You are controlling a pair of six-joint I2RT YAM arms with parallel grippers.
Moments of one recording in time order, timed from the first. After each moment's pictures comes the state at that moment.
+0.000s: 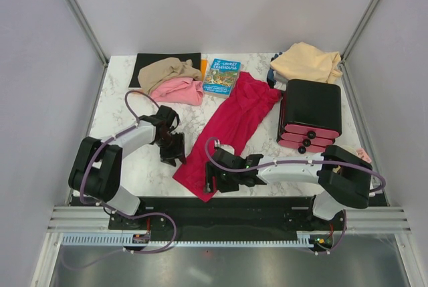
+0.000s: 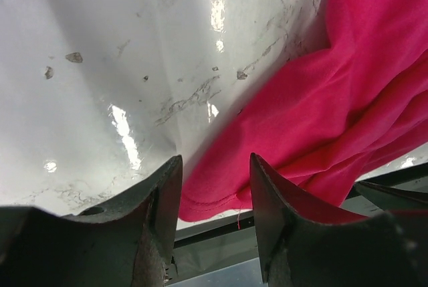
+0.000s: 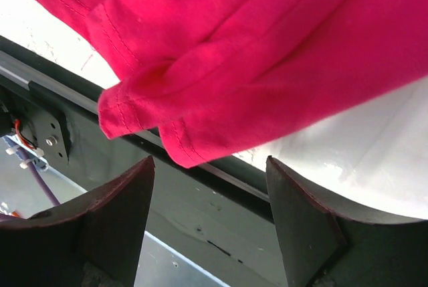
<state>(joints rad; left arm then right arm) -0.34 1.53 0.85 -0.71 0.23 -0.41 1.17 1.59 0.85 -0.25 -0.03 1.06</state>
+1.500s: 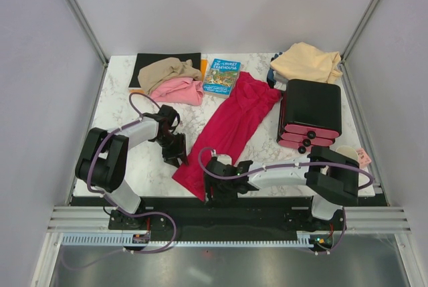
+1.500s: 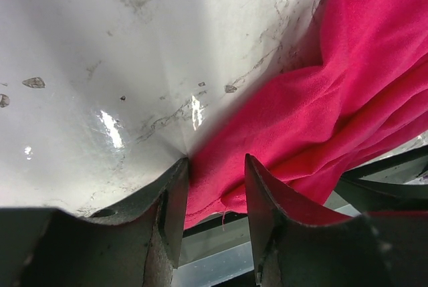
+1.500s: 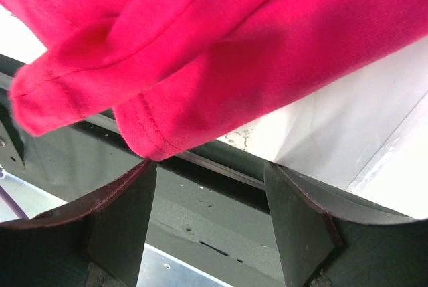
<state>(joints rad) -0.33 1.65 0.88 -0.71 0.32 -0.41 1.26 1.69 0.89 -0.32 0.00 1.15</state>
